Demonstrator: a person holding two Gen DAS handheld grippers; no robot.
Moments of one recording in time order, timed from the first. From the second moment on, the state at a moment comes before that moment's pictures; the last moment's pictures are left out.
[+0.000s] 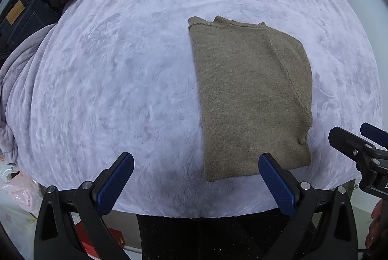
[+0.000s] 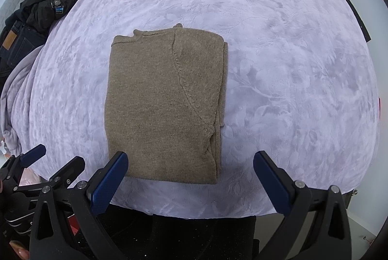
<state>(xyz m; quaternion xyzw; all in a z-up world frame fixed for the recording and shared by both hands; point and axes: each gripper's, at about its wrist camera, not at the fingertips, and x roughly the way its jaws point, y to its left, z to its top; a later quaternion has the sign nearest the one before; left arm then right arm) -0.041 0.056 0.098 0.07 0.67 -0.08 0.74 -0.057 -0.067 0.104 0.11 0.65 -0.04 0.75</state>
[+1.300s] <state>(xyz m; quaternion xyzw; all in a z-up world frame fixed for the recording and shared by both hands) -0.045 0.055 0.098 0.07 0.67 -0.07 0.74 -0.060 -0.069 0.102 0.11 0.66 -0.05 0.74</state>
